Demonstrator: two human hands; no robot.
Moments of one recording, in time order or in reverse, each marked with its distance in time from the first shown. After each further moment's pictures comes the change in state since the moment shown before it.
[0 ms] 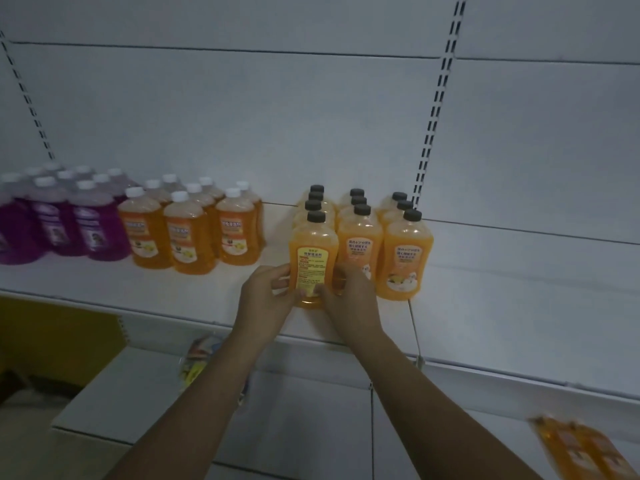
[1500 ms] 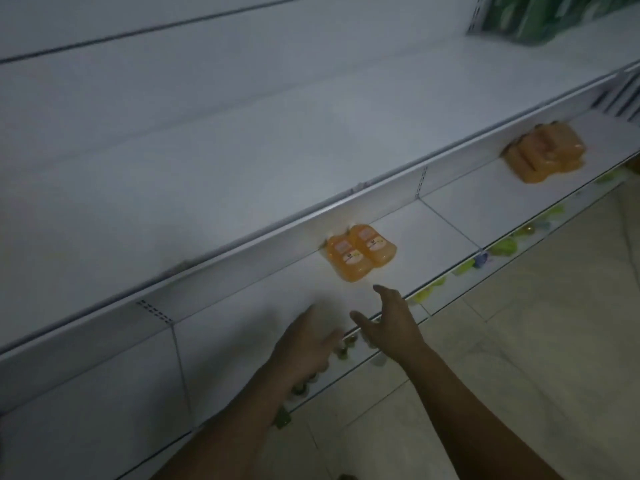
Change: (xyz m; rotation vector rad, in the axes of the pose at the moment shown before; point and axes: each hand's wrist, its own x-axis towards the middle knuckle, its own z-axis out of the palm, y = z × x) left_hand -0.218 0.025 0.493 0.357 -1.213 -0.280; right_hand -0.293 0.400 -0.327 -0.297 0.115 0.936
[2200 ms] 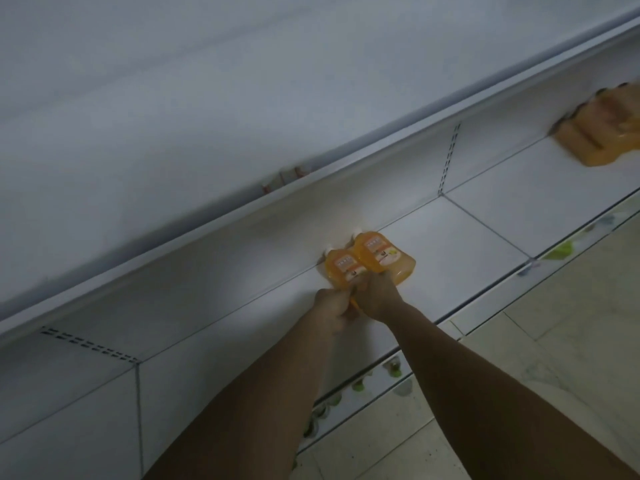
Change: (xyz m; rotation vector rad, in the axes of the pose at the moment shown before) left_hand 0.301 -0.014 0.069 -0.850 0.083 -0.357; right_hand 0.241 0.060 0.068 -0.087 -0.223 0.079
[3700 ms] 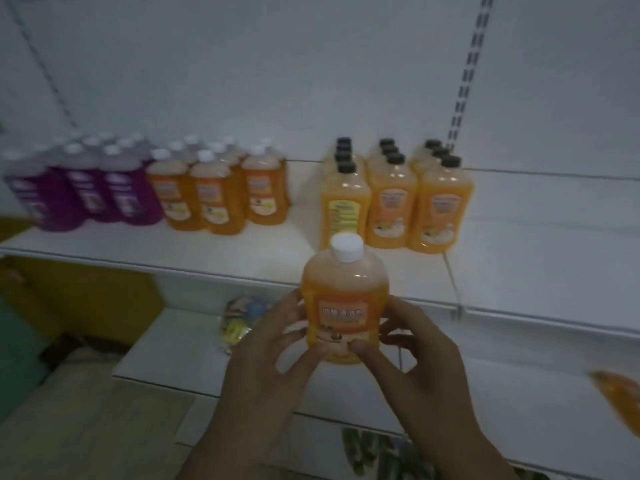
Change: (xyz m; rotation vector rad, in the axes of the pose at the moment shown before) left_hand -0.656 -0.112 -0.501 -0.106 0.664 1.081; right_hand -0.588 -0.425 0.160 0.436 0.032 -1.046
